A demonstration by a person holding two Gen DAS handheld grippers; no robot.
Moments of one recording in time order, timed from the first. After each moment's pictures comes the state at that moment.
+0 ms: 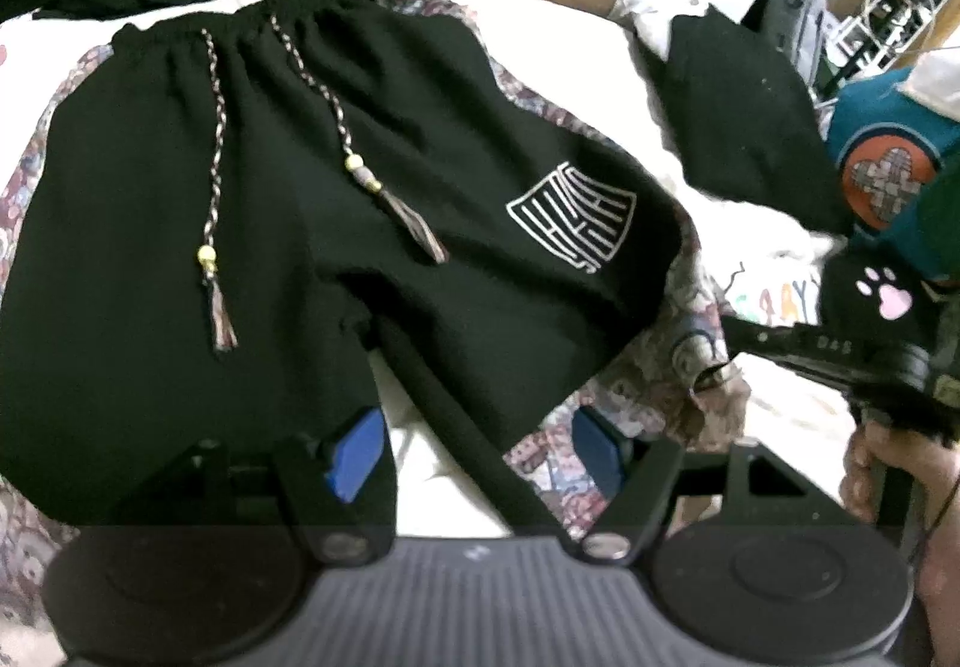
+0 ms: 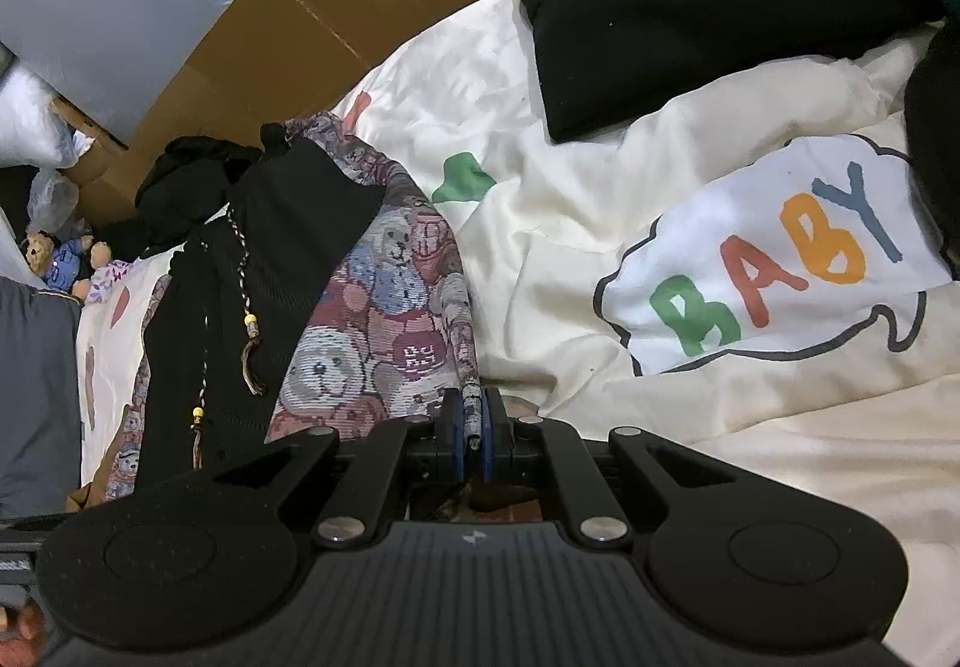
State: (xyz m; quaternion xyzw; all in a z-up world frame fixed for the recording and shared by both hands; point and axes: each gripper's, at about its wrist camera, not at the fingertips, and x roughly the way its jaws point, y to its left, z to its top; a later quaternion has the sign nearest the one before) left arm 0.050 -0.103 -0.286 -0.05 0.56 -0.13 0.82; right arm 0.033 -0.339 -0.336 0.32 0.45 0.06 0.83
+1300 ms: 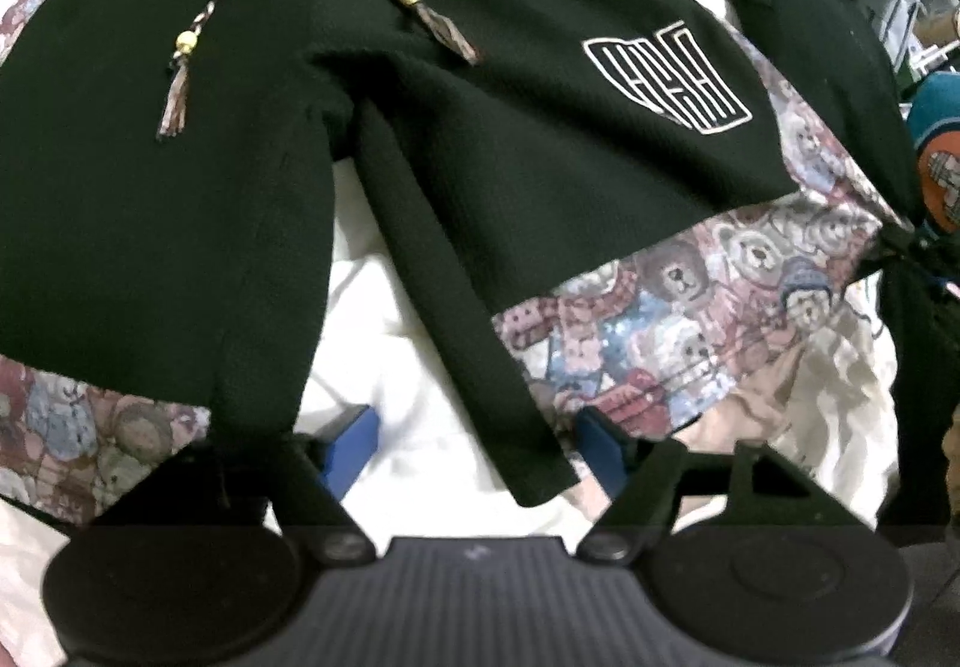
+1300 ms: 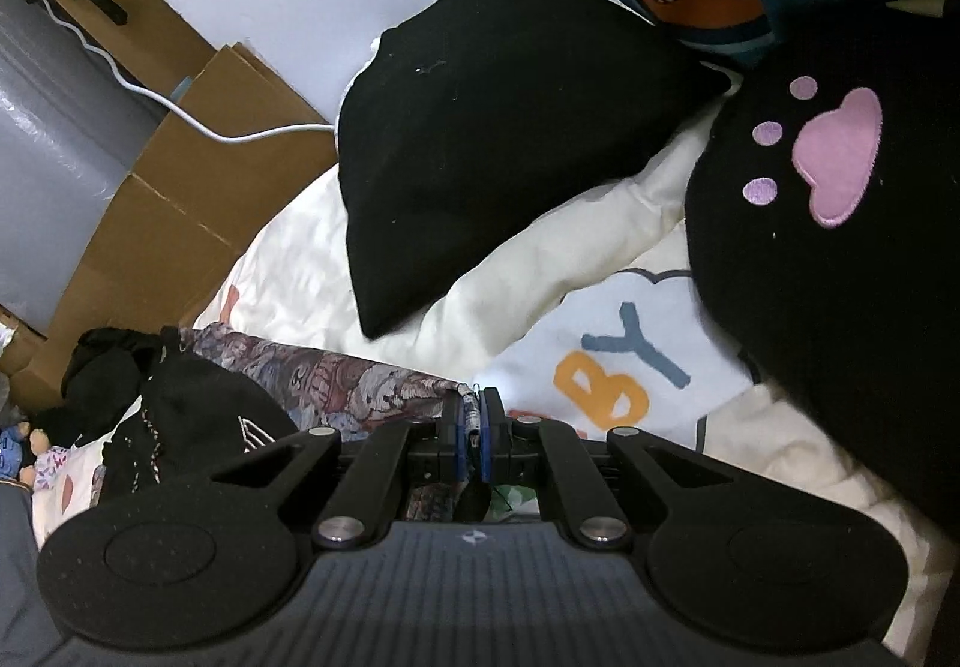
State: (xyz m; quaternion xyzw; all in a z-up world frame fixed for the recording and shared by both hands) left arm 0.010 -0.104 -0.366 -0.10 0.62 -0.07 0.78; right arm 0.027 -0.426 -0.334 0.37 0.38 -0.10 0.84
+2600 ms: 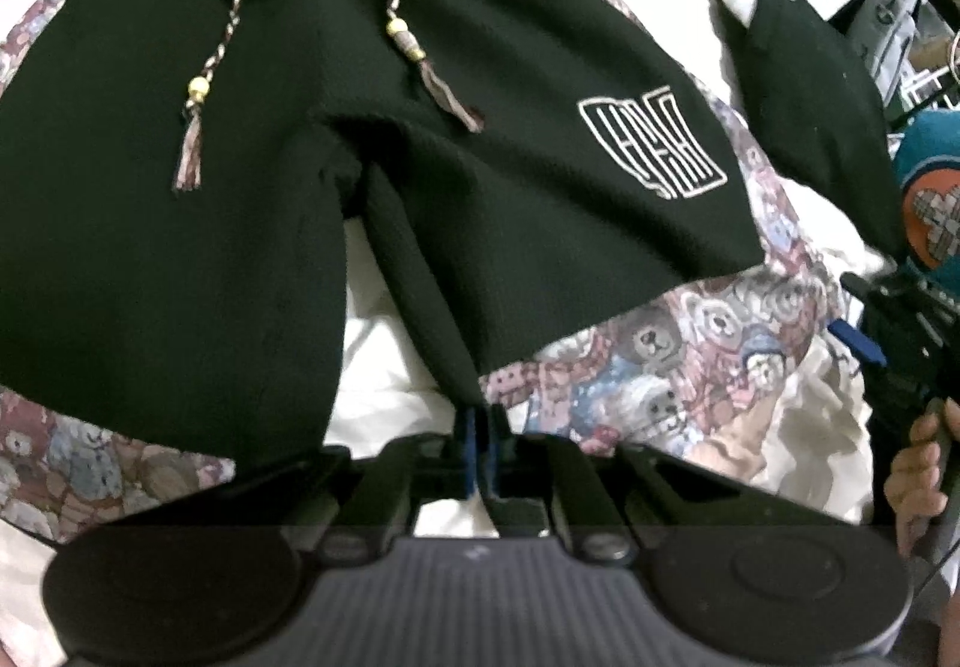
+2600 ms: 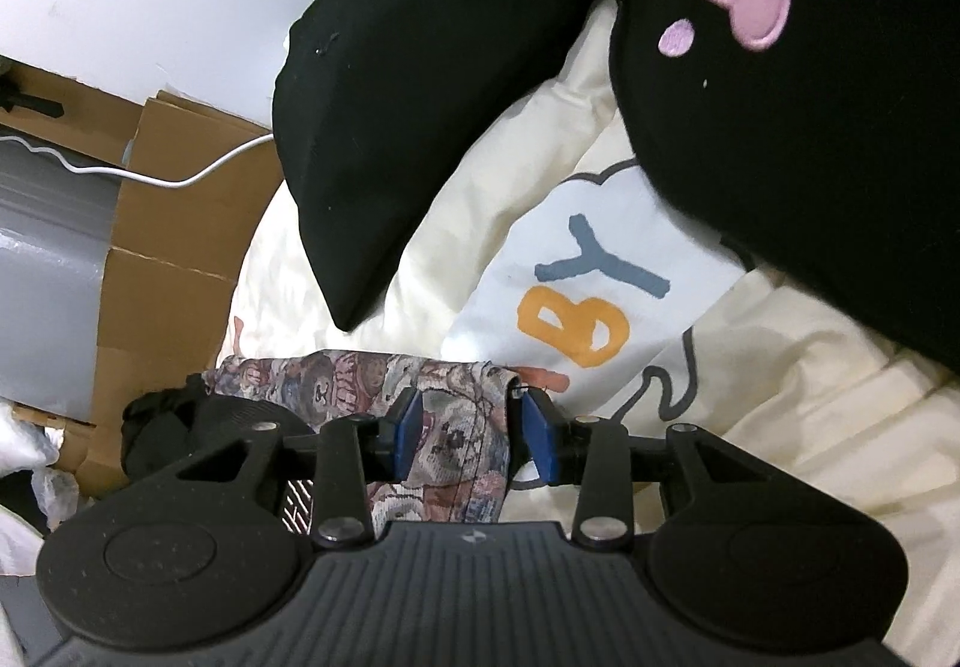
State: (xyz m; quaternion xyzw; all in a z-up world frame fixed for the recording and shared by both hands) left arm 0.030 -0.101 -0.348 -0.12 0.61 -0.08 0.78; right arm 0.021 -0.448 -0.372 0.51 0.38 -0.09 0.77
